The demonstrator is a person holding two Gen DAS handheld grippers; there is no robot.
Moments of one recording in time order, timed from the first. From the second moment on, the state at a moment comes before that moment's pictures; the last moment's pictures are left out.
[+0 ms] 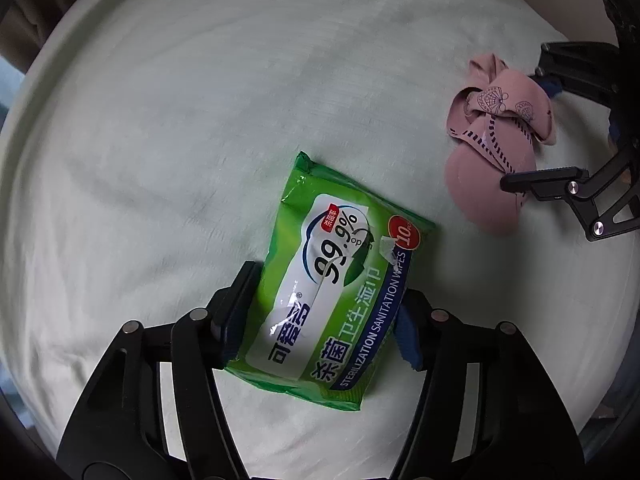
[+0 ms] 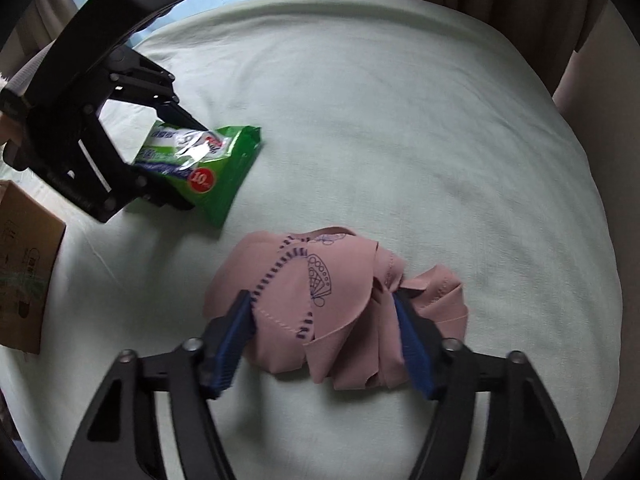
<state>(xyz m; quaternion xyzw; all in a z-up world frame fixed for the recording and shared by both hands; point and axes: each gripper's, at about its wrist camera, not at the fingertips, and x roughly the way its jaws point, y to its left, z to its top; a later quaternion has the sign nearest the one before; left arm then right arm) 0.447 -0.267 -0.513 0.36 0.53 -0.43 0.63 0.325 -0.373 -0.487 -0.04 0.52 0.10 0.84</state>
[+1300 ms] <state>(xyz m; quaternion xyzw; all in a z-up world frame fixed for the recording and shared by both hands) 0.318 -0.085 -0.179 0.15 0.45 -0.28 0.83 0.227 -0.271 -0.180 -0.06 0.40 0.13 0.91</state>
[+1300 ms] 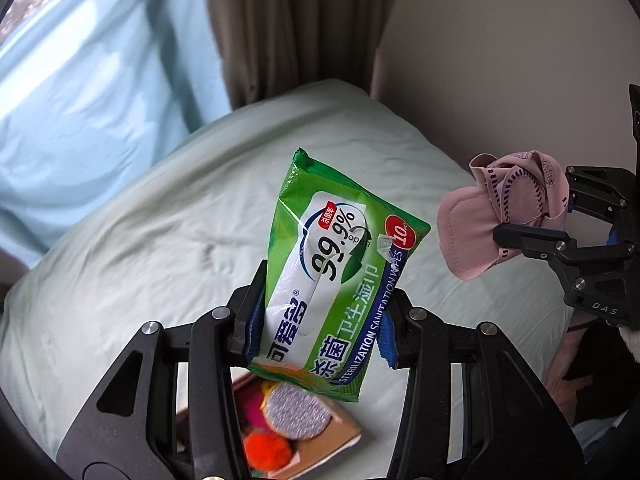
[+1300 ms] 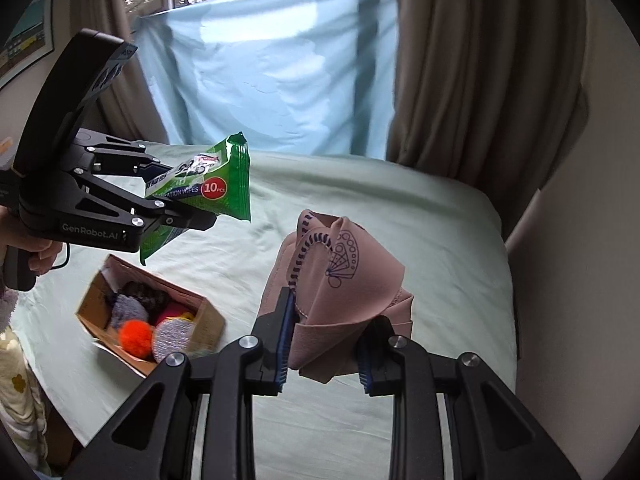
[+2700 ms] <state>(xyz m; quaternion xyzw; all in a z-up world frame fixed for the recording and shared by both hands) 0.272 0.190 -0.393 -0.04 0.64 -0.05 0.77 0.272 0.000 -0.374 0.07 0.62 0.09 0.77</state>
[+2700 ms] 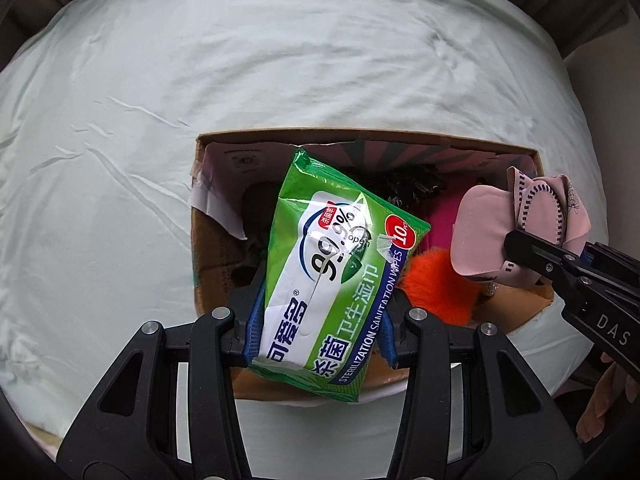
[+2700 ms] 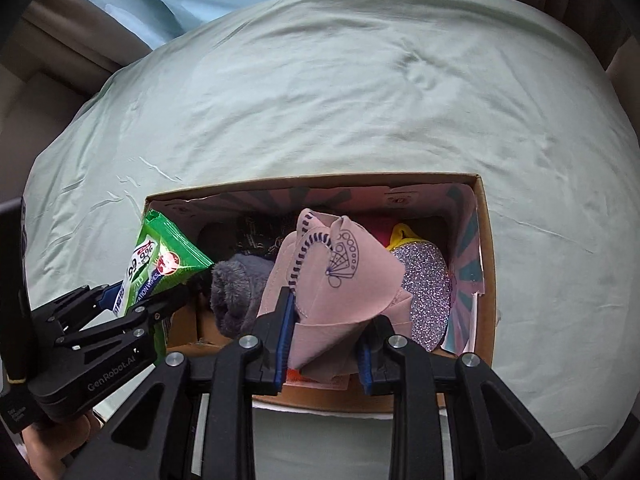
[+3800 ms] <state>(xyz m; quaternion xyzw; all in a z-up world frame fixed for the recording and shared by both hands) 0.217 0.171 -0.322 -0.03 0.59 -0.04 0.80 0.260 -0.036 -0.325 0.12 0.59 0.09 0.79</state>
